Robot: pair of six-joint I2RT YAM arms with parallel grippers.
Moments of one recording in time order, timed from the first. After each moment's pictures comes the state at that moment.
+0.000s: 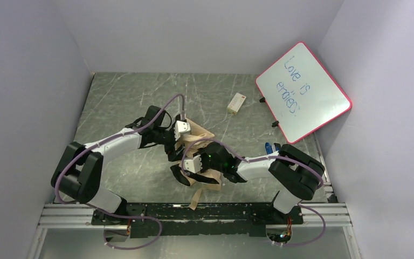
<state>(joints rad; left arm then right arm) -0.48 1.49 0.84 -0.25 0.75 0.59 0.97 1.62 0.55 0.48 0.05 -1.10</state>
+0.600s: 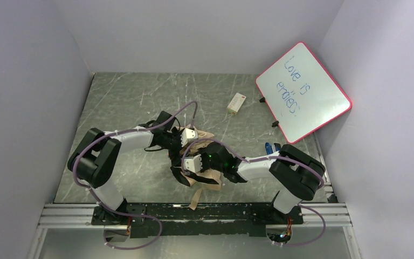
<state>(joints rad) -0.54 1.69 0.86 -0.27 0.69 0.63 0.97 1.61 0.55 0.49 0.04 -1.08</state>
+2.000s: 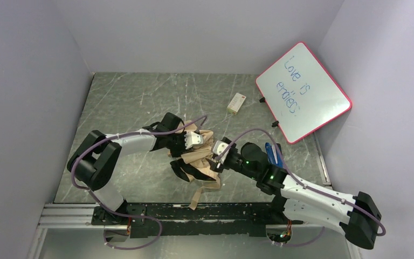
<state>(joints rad) -0.61 1.67 0.86 -0.19 0.43 0.73 0.97 0.87 0.45 0.19 -0.05 -0.48</state>
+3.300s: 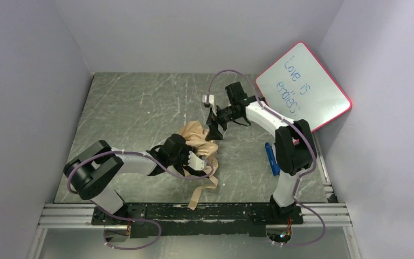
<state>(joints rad) -0.82 1.58 0.55 0.36 0.00 1.10 0.42 1.84 1.35 -0.53 -0.90 -0.75</state>
